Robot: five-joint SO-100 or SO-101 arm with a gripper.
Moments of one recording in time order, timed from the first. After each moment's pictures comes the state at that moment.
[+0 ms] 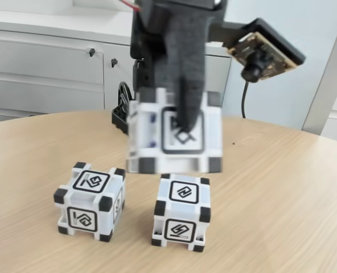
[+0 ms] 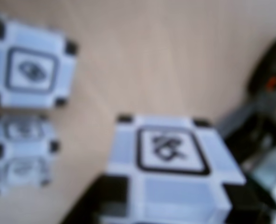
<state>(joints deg) 23.2 126.0 114.2 61.9 -11.8</state>
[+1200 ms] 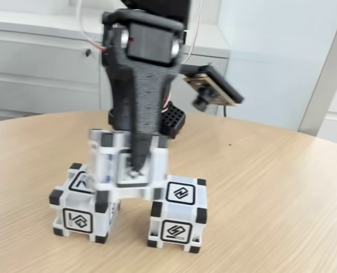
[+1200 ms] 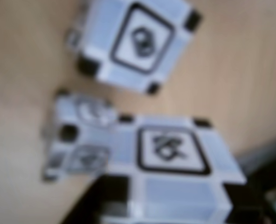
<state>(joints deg) 32.4 126.4 123.6 66.3 -27.2</state>
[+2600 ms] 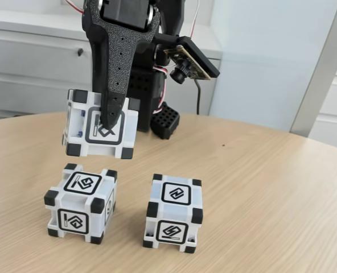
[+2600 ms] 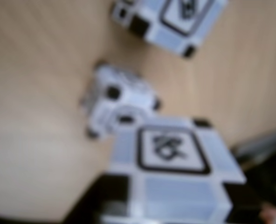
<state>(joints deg) 39.2 134.4 119.4 78.0 -31.6</state>
